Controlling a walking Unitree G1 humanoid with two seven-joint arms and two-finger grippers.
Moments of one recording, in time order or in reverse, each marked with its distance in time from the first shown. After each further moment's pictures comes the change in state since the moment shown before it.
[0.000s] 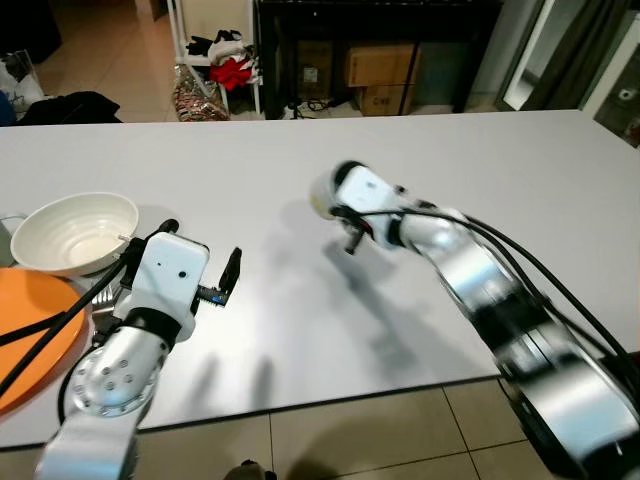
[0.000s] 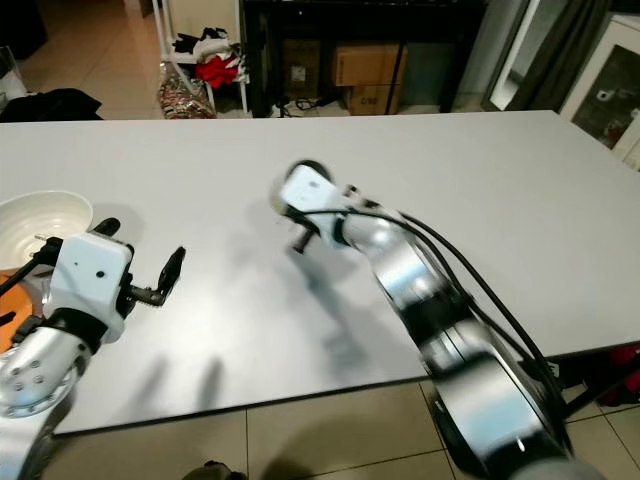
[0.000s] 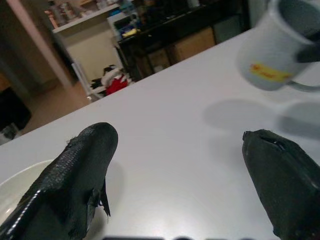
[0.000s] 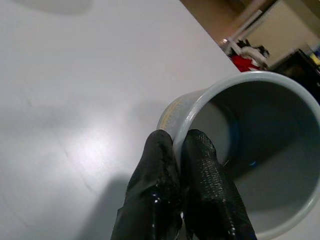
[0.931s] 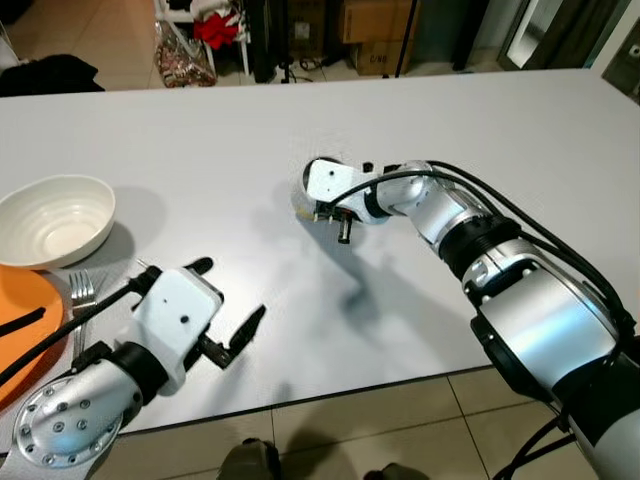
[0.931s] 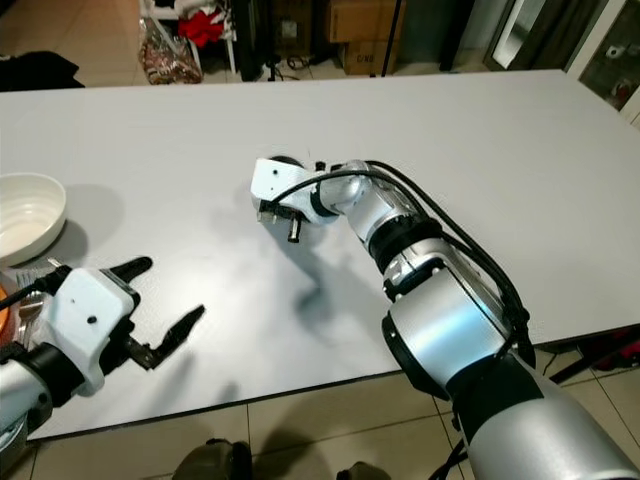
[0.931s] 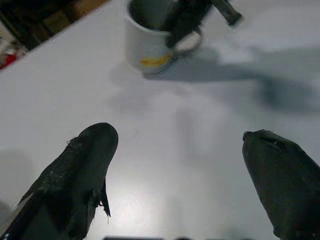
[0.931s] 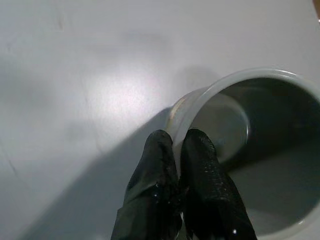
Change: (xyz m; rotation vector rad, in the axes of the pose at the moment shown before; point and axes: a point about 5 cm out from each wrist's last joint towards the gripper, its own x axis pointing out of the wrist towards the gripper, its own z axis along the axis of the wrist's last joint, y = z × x) left arm -0.040 -0.011 0.012 0.045 0.085 -0.355; right arm 0.018 -0.020 0.032 -0.313 0.147 0.258
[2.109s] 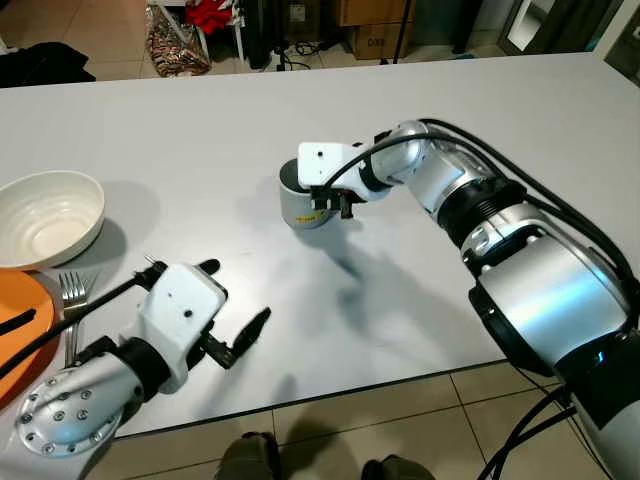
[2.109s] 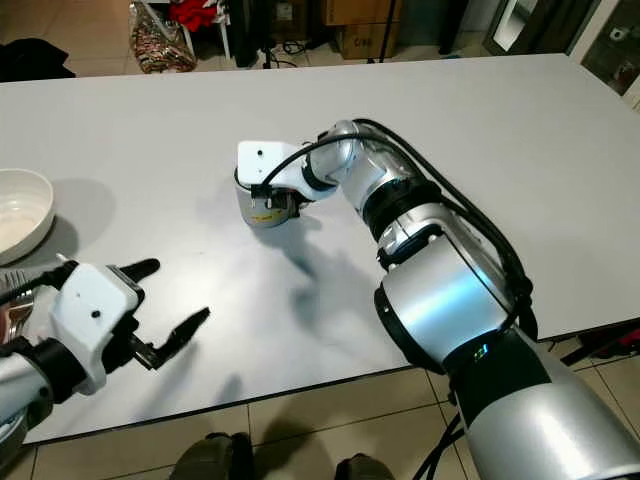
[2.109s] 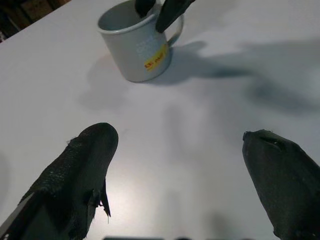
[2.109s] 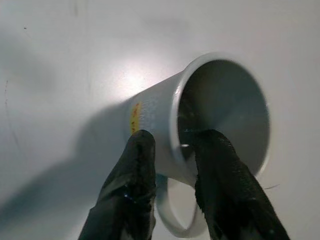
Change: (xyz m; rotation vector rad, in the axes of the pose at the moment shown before) left arm 0.003 0.004 0.004 -0.024 0.007 -0.019; right arm -0.017 -0.023 0.024 -0.133 0.023 0.076
